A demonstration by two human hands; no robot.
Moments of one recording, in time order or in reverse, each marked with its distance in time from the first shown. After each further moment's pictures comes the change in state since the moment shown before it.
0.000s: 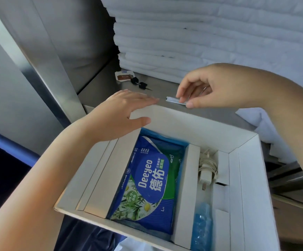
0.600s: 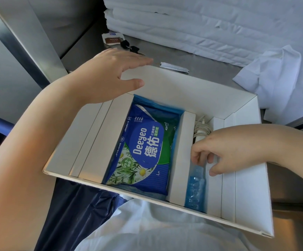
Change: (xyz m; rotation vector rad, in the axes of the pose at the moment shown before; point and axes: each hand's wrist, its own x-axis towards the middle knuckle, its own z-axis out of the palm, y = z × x) left_hand 0.000 -0.005 0.004 0.021 0.022 0.017; right_hand -0.082 0.027 0.111 -0.250 -0.653 0.146
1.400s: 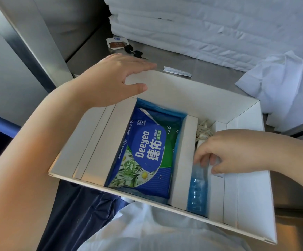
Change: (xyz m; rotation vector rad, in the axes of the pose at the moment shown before) left_hand 0.001 0.001 -0.002 -0.019 -0.006 0.002; right_hand 0.001 0.003 0.004 -0.034 0.141 0.045
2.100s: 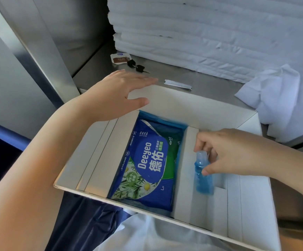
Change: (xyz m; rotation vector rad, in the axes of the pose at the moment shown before) left_hand 0.001 -0.001 0.000 -0.011 0.005 0.010; right_hand -0.003 -0.006 -0.009 0.111 0.337 0.127
